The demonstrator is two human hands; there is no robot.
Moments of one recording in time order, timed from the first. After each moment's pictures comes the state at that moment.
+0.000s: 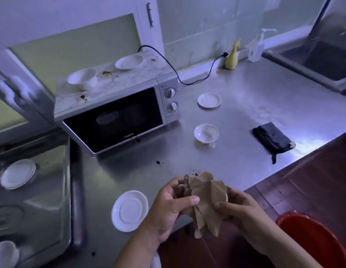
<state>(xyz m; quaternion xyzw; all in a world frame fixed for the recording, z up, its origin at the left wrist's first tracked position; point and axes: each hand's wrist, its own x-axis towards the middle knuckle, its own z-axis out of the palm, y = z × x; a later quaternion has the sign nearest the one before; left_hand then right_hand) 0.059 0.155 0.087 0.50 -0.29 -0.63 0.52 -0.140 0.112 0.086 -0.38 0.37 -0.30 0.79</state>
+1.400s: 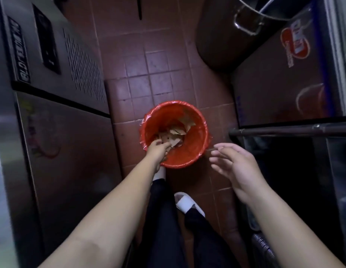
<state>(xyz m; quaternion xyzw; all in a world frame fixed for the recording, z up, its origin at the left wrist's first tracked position) -0.477 -0.054 -0.368 0.60 -0.41 -0.66 -0.19 -0.561 0.121 -0.195 0.28 0.69 -0.54 0.39</state>
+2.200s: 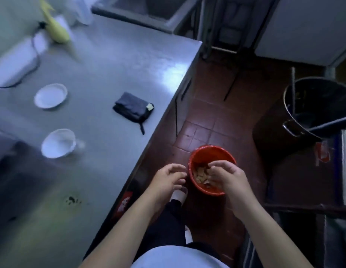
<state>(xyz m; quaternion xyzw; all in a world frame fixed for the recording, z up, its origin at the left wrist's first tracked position) -0.250 0.044 -0.027 0.54 -0.43 -0.71 0.12 -0.418 0.134 0.012 -0.13 0.70 -0.50 0.49</state>
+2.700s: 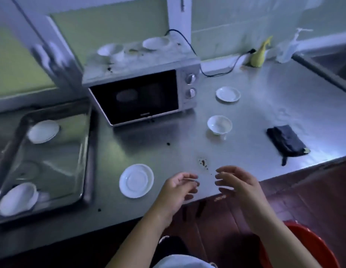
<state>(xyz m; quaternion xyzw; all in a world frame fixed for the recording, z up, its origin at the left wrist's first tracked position) 0.031 0.186 0.060 0.64 -0.24 -0.55 0.48 -0.135 0.114 0.088 -0.44 0.51 -0.32 0.67</state>
